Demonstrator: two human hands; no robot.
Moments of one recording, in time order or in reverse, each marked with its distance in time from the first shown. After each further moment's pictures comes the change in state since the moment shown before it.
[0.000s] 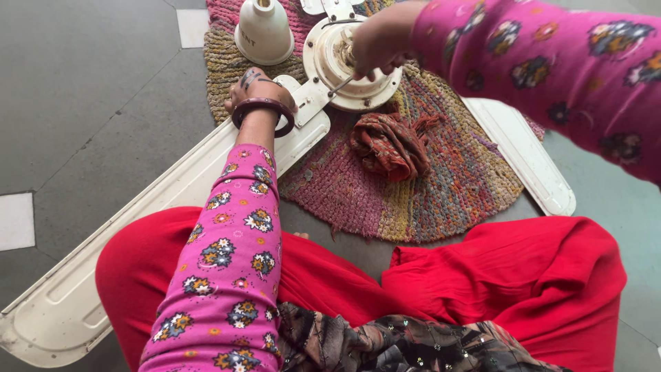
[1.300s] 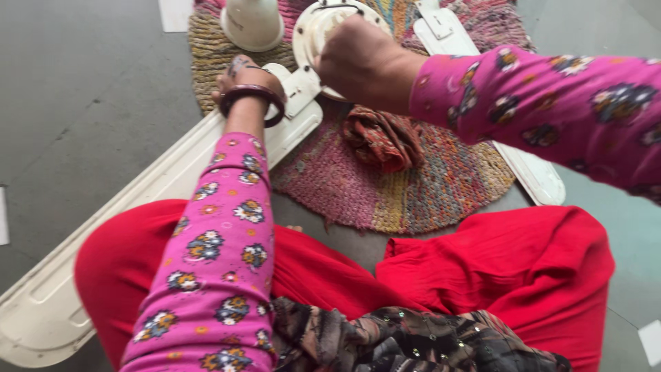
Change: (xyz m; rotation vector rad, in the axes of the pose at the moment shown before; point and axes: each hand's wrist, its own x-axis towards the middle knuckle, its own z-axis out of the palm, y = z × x) left_hand 0.010 -0.002 0.012 0.011 -0.009 -0.008; right_hand -0.061 -0.045 0.052 -0.690 0.757 -0.370
